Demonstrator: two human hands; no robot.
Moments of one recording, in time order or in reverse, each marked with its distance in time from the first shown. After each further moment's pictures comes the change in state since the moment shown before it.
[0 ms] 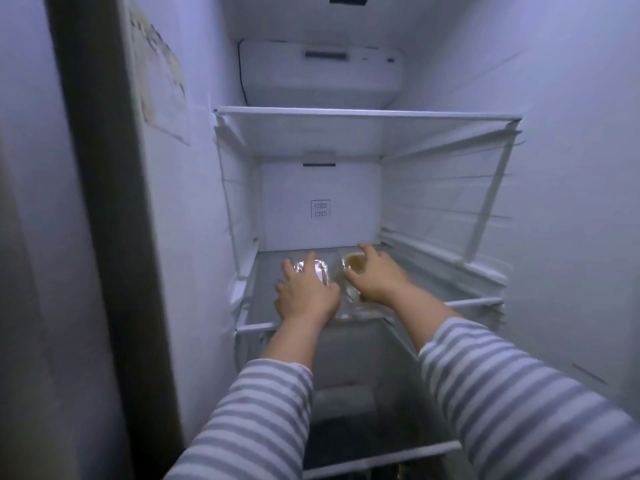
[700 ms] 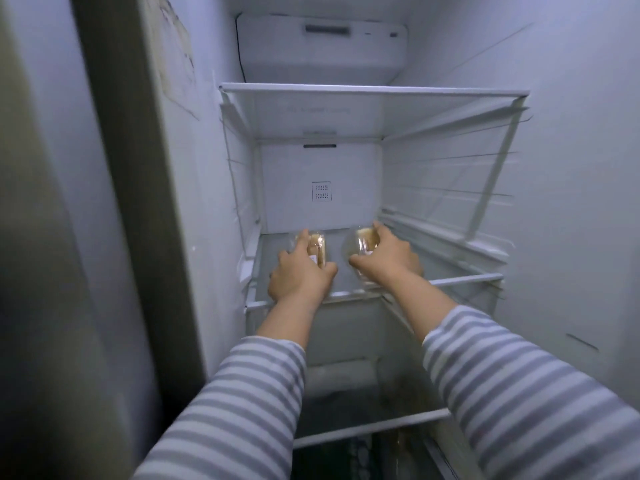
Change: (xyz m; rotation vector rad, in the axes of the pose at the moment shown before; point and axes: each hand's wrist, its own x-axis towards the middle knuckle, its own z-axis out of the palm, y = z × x) left_hand -0.005 -0.014 -0.020 -0.086 0.002 -0.044; right_hand -0.029 -0.014 -0.004 0.095 0.175 0.224
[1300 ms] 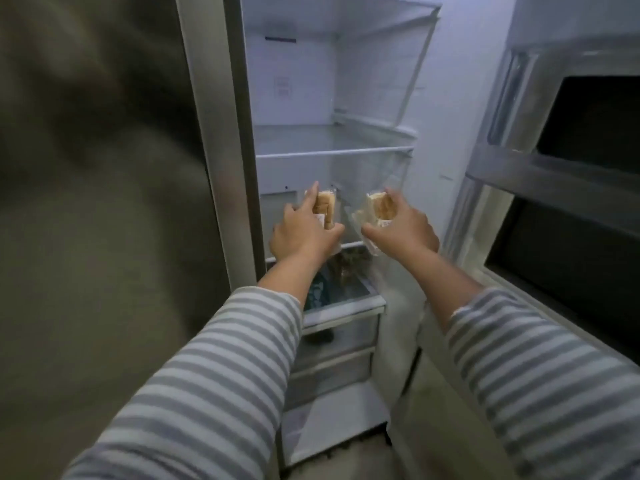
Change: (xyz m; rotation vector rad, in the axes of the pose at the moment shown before) left_hand -0.272 -0.059 -0.084 -0.059 -0.247 0.172; right_hand -0.309 0.070 -0.068 -0.094 0.070 0.091
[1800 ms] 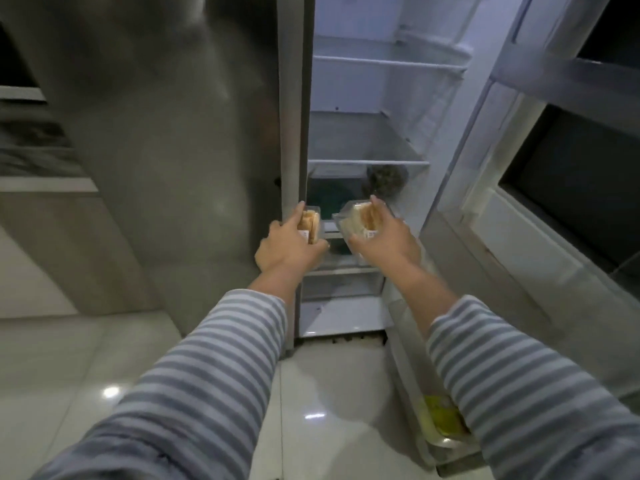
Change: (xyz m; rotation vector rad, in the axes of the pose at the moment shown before) left_hand -0.251 -0.064 -0.011 0.130 -0.083 -0.400; right_hand -0.214 0.059 0.015 -0.055 -0.299 -0.073
